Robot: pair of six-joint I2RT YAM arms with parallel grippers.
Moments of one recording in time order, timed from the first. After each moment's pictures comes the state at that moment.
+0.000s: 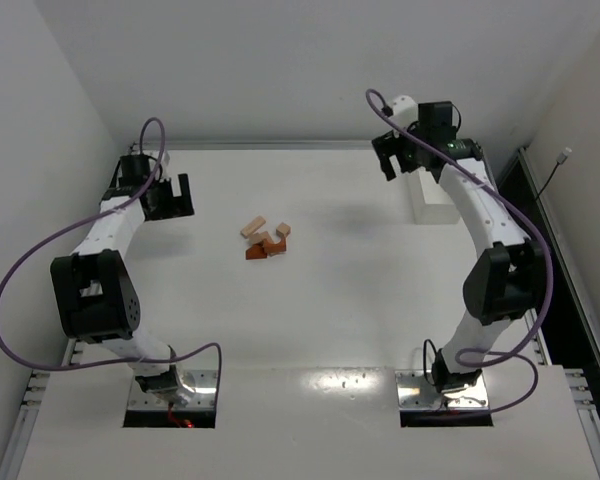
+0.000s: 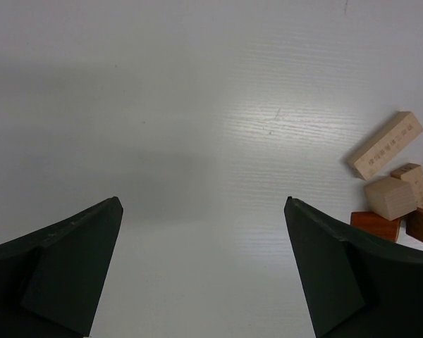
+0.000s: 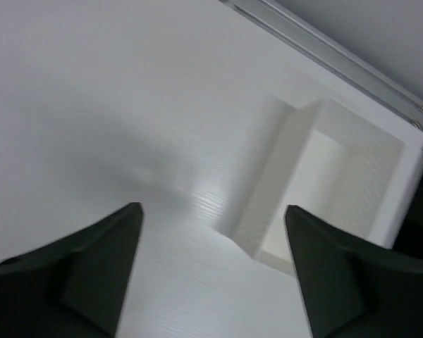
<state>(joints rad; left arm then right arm) 0.17 1.61 1.23 -0.45 0.13 -0.03 0.09 1.79 1.65 -0.55 -0.06 -0.37</state>
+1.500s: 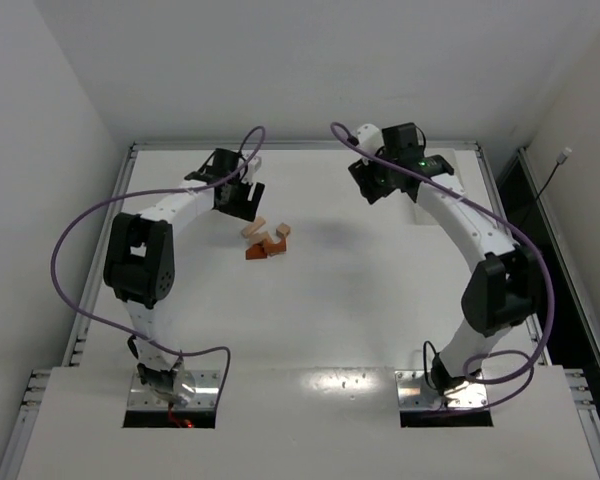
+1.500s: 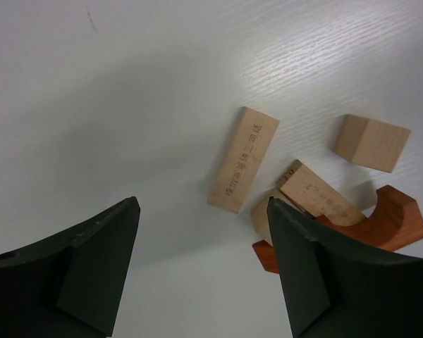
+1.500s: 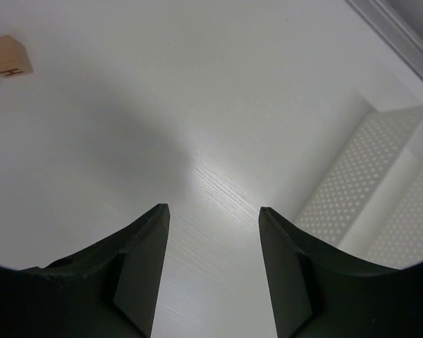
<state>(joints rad) -0.24 1.89 1.43 -0.46 0.05 0.09 0.31 1.72 1.52 -0.58 -0.08 -0.38</state>
